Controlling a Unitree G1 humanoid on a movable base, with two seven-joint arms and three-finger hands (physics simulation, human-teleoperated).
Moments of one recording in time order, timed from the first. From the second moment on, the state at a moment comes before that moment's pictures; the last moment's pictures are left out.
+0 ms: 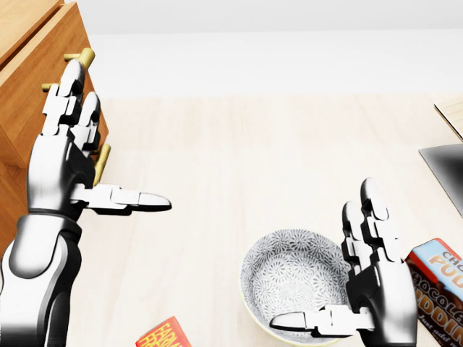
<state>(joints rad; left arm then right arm) -0.37 0.11 0.10 -0.08 -0.04 0.09 -0.07 0.25 0.01 0.00 -0.35 0.11 -0.07 0.05</state>
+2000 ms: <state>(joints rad) -0.67 0.27 0.18 0.50 -0.17 0.09 -0.06 0.25 0.01 0.04 -0.31 0.08 -0.09 0.03</state>
